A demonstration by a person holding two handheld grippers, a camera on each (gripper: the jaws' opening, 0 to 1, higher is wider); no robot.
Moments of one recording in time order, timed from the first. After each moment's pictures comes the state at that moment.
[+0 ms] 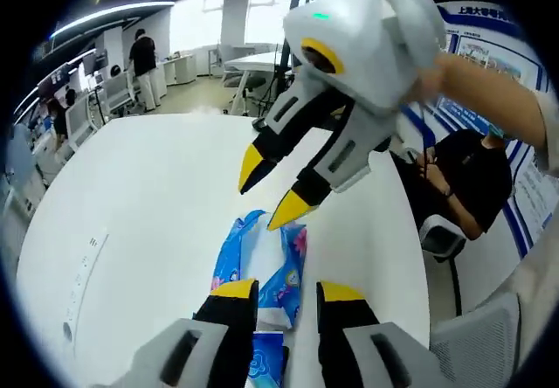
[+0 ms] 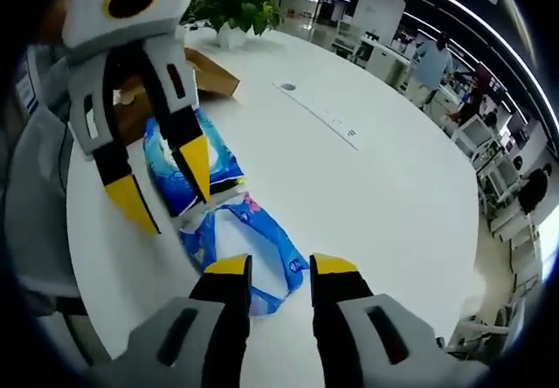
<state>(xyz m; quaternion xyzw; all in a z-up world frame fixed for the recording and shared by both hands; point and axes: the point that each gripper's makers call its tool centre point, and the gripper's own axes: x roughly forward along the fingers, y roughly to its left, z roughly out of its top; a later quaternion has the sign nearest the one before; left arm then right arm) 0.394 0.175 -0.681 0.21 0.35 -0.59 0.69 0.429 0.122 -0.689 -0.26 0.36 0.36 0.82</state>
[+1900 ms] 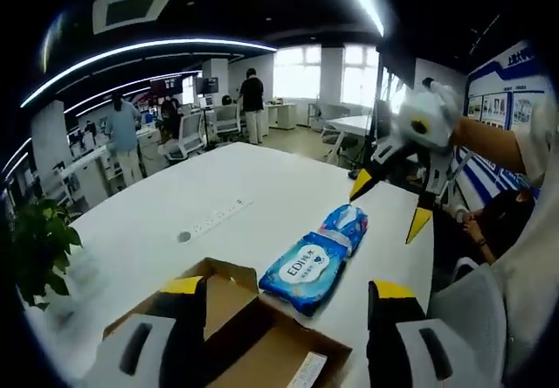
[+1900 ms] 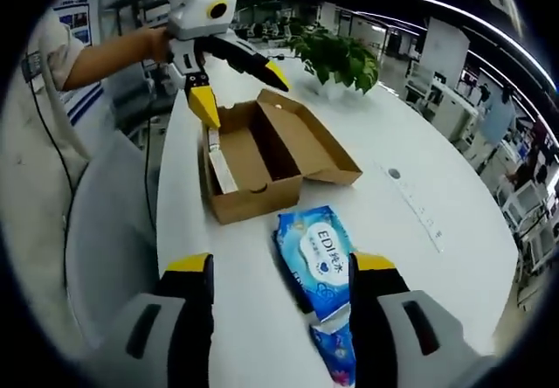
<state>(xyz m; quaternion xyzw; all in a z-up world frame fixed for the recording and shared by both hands) 0.369 0.454 -0.568 0.10 0.25 -0.42 0.87 0.339 0.313 -0.606 -0.26 0.31 0.54 0.74</state>
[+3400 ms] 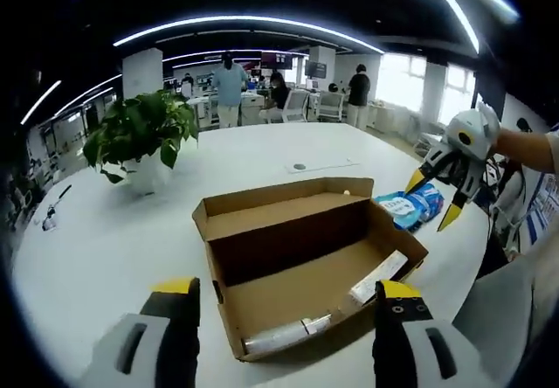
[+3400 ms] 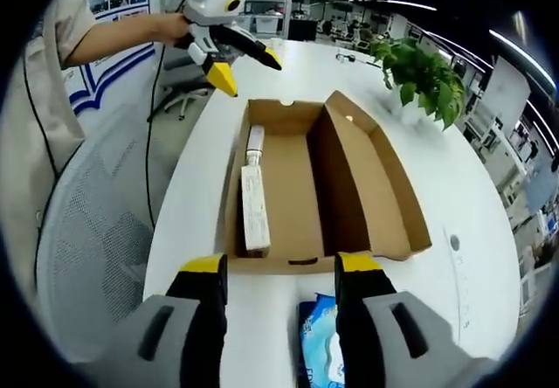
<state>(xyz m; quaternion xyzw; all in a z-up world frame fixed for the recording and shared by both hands) 0.316 0.658 -0.637 0.02 0.30 -0.19 0.93 0.332 0.439 -0.668 -0.33 0.27 0.64 0.64</state>
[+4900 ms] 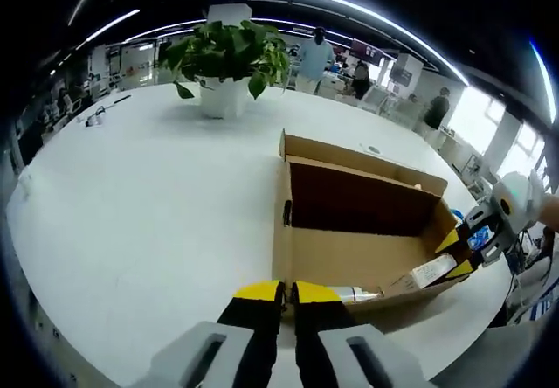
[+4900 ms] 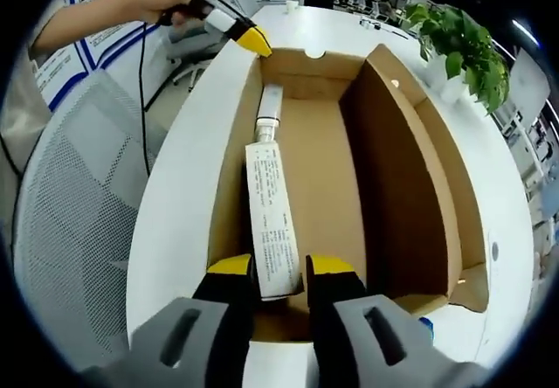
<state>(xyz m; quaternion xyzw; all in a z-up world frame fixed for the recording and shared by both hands) 0.296 0.716 -0.703 -0.11 0.37 -0.03 0.92 0.317 0.488 -0.745 -0.37 0.33 0.64 0.59</state>
